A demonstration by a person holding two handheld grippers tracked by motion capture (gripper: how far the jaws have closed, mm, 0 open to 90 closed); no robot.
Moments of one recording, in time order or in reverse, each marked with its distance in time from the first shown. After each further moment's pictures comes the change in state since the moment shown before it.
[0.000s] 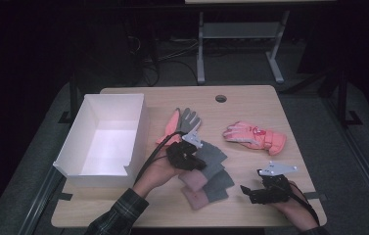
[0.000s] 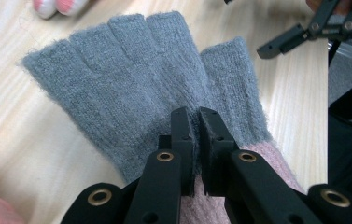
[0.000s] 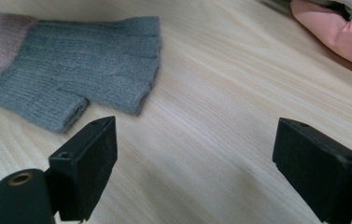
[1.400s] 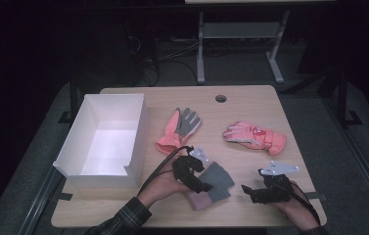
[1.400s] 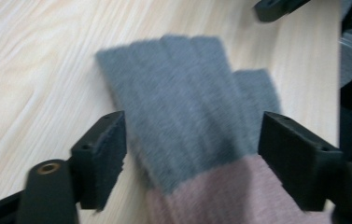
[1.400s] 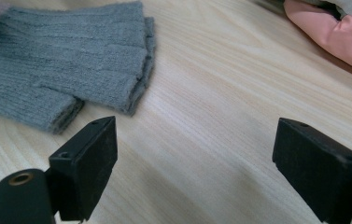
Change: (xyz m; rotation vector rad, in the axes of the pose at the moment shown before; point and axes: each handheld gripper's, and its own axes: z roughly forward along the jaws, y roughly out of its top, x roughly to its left) left arm -0.016 -0.021 0.035 0.035 0.009 -0.024; right arm -0.003 -0.001 -0.002 -0.003 -0.006 0.005
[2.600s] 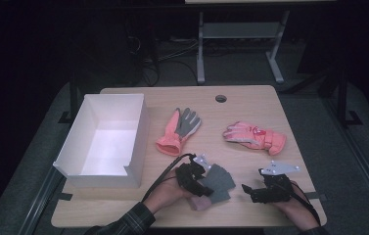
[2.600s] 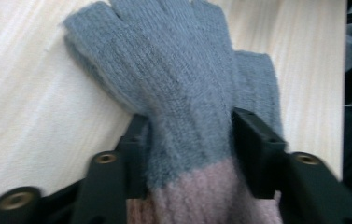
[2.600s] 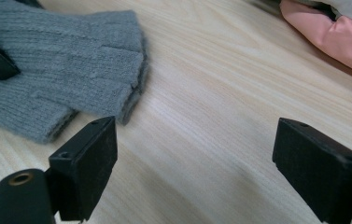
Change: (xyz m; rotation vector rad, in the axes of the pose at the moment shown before) left arm -0.005 -0.009 0.024 0.036 -0.079 -0.048; right arm -0.001 0.000 0.000 -0.003 -0.008 0.003
